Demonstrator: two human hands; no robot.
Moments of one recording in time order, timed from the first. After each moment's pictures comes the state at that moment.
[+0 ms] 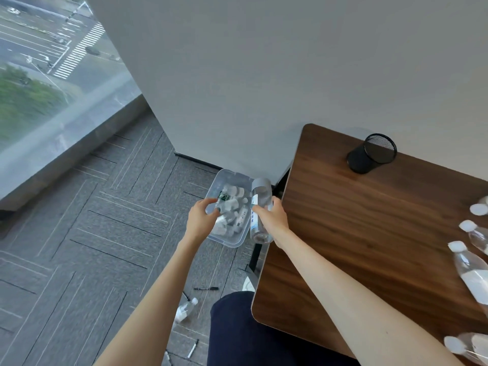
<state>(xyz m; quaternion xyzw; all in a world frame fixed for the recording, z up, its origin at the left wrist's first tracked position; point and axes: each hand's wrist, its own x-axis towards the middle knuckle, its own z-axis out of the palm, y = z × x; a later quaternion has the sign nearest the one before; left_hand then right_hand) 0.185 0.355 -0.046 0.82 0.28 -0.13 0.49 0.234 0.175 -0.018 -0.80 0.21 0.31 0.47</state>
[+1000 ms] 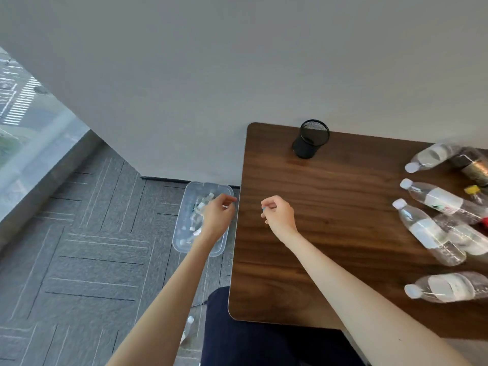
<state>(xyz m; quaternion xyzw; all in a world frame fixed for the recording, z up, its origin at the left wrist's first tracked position) 0.230 0.231 -0.018 0.81 0.17 -0.17 0.53 0.225 0.062 -0.013 -0.84 0.19 0.15 0.49</state>
